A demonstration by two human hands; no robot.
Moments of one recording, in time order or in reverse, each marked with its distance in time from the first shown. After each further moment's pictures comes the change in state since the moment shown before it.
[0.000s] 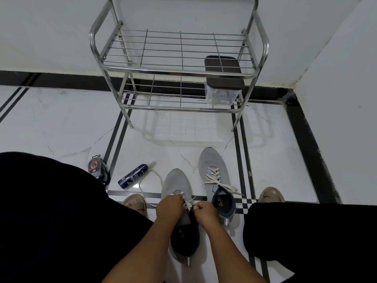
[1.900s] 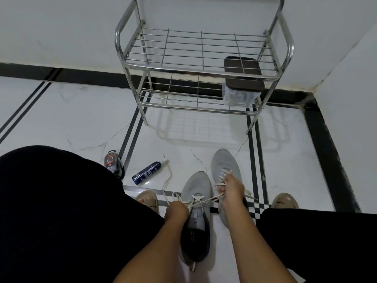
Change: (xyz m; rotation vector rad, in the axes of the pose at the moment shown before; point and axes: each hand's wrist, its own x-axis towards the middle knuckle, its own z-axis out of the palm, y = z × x) left_hand 0.011 -0.032 0.002 -0.075 -0.153 -0.213; right_hand 0.022 -0.042 -0.049 0.578 0.317 0.080
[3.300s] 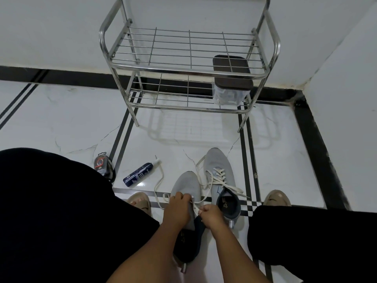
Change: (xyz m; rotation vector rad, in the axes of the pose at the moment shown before) left_hand -0.013 0.010 0.015 0.416 0.179 0.513; right_hand -0.016 0.076 0.013 -0.478 -0.360 0.038
